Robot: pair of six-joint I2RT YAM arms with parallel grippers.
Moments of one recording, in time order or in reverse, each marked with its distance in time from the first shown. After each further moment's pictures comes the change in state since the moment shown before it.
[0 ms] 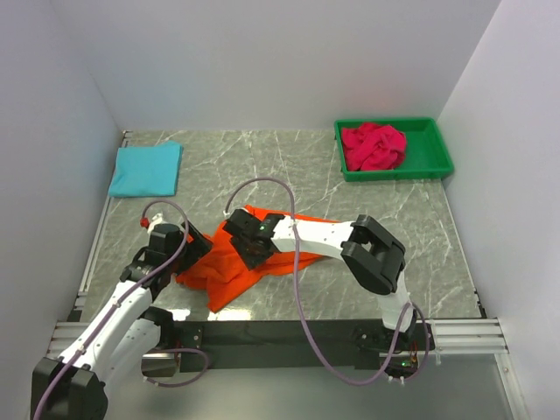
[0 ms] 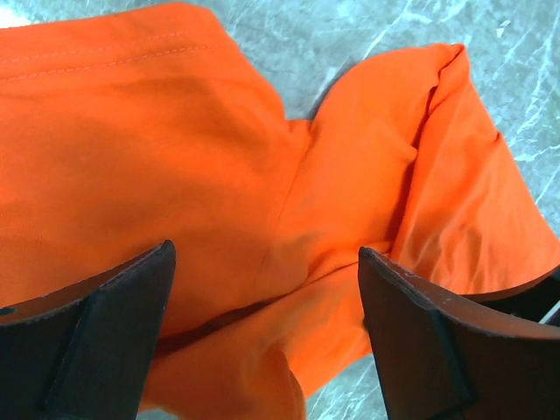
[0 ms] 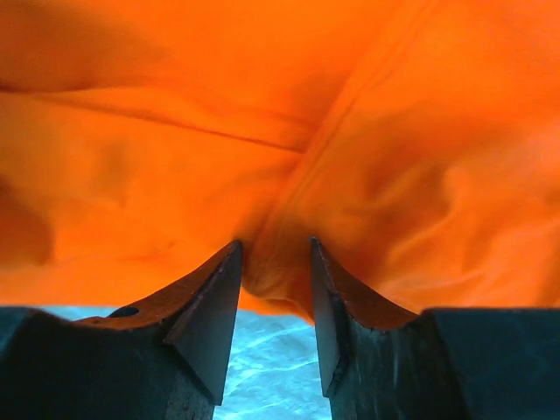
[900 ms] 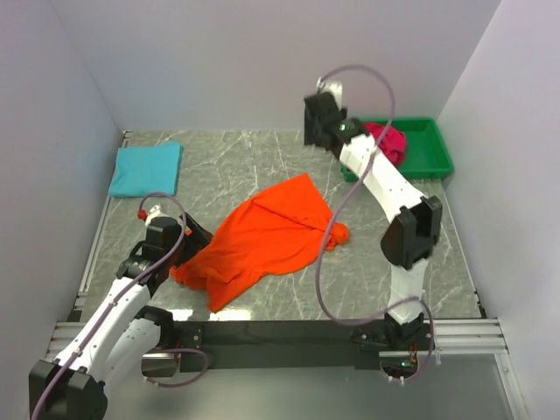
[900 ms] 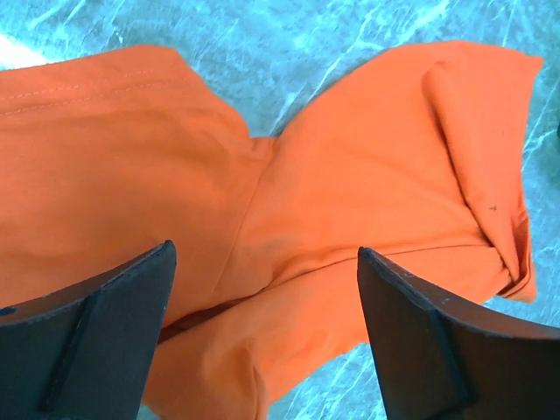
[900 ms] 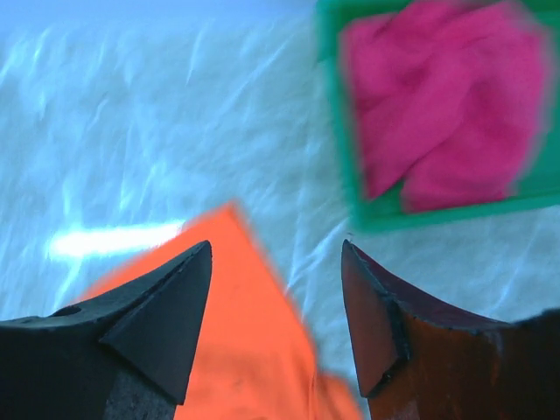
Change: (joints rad) left arm -0.003 0.010 0.079 -0.024 -0.007 0.009; right arm -0.599 0.012 0.653 -0.173 0.433 -0.101
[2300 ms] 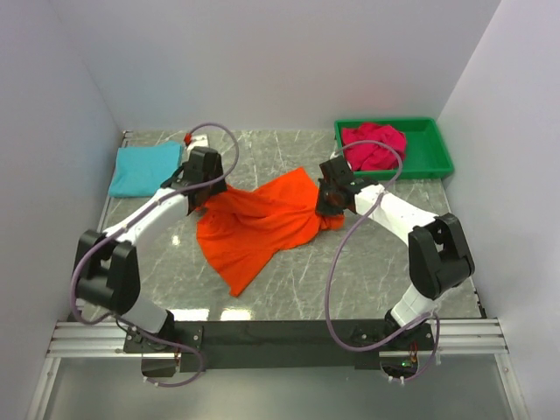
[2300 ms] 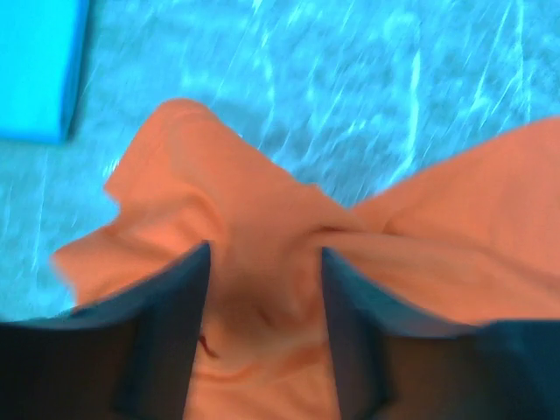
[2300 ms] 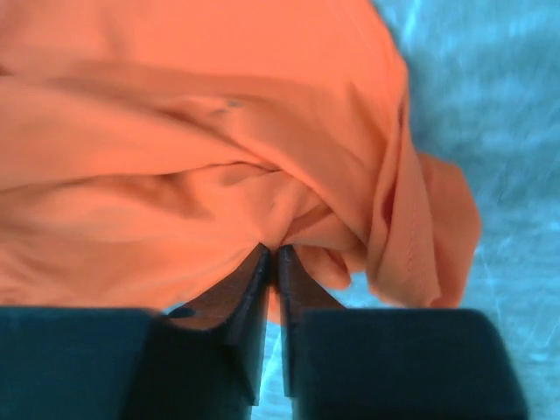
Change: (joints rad) left arm -0.101 0.743 0.620 0.114 -0.256 0.412; right arm -0.006 -0.351 -0.954 0.281 -0.483 0.280
